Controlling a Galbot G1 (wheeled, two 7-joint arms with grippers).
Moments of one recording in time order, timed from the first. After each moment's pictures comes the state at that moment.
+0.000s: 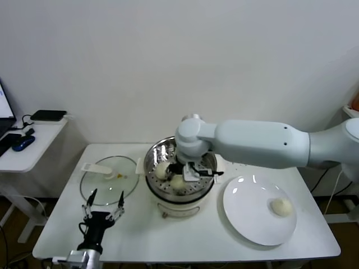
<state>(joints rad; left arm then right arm) 1.65 -1.45 -0.62 -2.02 -0.03 -0.13 0.04 0.53 1.14 -1.27 1.61 -0.32 0.35 -1.11</state>
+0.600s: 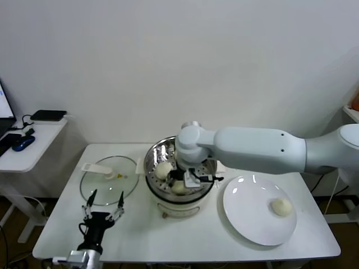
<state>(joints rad) 1.64 -1.45 -0.62 -2.01 -0.03 -0.13 0.04 0.49 1.15 -1.27 1.61 -0.35 0.36 -1.11</state>
